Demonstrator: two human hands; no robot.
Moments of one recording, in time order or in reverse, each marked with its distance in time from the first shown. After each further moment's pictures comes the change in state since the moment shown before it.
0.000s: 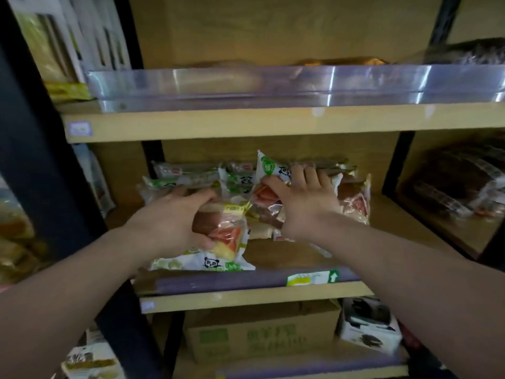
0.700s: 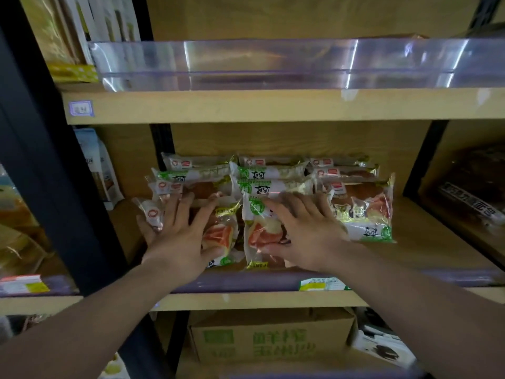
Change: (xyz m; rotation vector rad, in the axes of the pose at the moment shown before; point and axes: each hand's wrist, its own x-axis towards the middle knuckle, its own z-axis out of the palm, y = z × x) left_hand 0.003 -0.014 0.087 0.033 0.236 -0.112; right_hand -0.013 -0.007 0.052 0.185 -0.094 -0.156
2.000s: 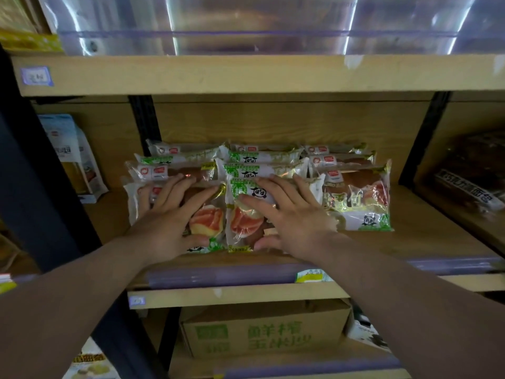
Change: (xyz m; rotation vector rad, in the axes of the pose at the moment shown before) left_hand 0.033 -0.033 0.022 0.075 0.113 0.311; right_hand 0.013 0.004 0.027 -0.161 0.116 -0.180
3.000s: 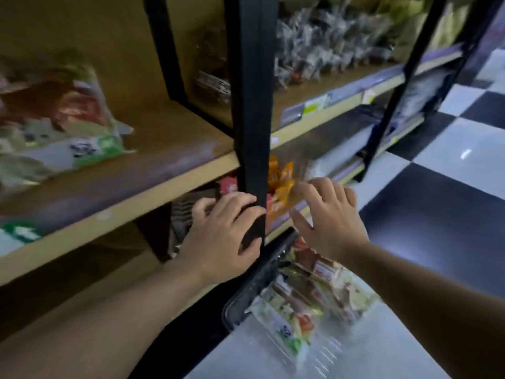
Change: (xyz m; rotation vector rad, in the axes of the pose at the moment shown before) left_hand 0.015 0.468 0.073 -0.550 0.055 0.687; right_hand -0.436 0.131 0.032 -0.071 0.082 0.889
